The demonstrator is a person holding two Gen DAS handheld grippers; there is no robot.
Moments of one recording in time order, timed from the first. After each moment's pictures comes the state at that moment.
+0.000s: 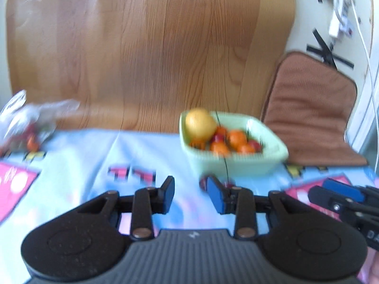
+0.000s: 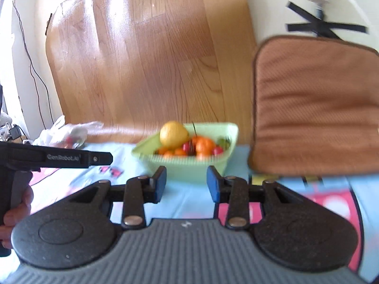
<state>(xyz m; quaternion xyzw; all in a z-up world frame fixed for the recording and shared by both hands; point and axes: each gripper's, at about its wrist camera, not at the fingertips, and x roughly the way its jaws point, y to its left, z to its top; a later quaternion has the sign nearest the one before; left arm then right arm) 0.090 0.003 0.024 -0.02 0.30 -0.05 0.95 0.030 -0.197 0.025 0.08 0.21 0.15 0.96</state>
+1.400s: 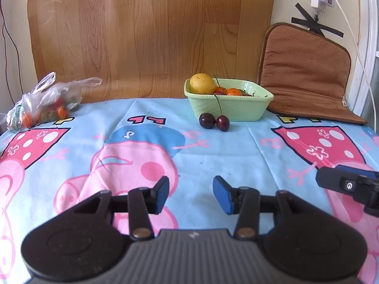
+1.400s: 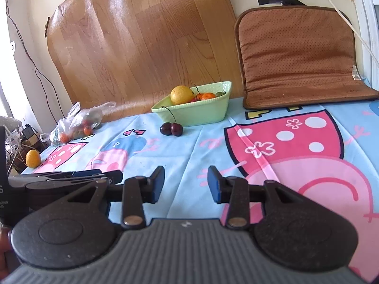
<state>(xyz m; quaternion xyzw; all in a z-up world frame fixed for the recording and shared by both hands) 0.004 -0.012 0.004 0.02 0.31 -0.02 0.95 -0.045 -0.193 0.025 0.13 0.26 0.13 0.95</state>
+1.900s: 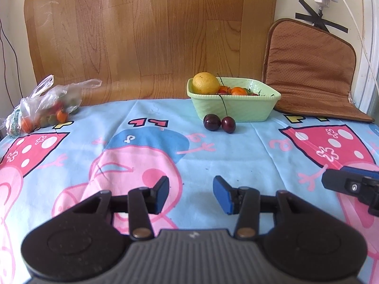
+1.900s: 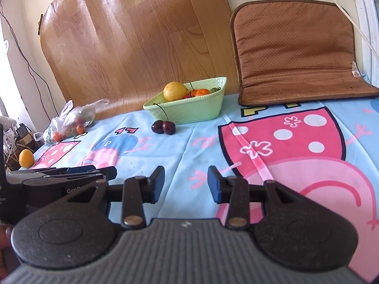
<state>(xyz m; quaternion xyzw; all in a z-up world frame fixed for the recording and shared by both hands) 0.019 -0.010 0.000 0.03 0.31 -0.01 0.95 -0.033 -0.194 0.023 0.13 0.27 0.13 0.95</state>
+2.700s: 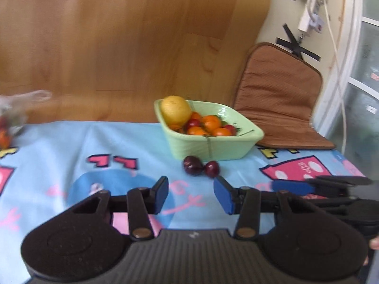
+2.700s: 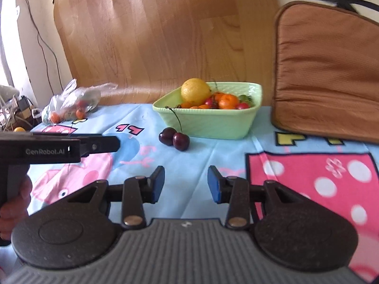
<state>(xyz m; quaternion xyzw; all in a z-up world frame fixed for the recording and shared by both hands) 0.111 0.042 0.016 -0.03 0.31 -0.19 0.93 0.069 -0.162 0.022 0.04 0.29 0.19 0.94</state>
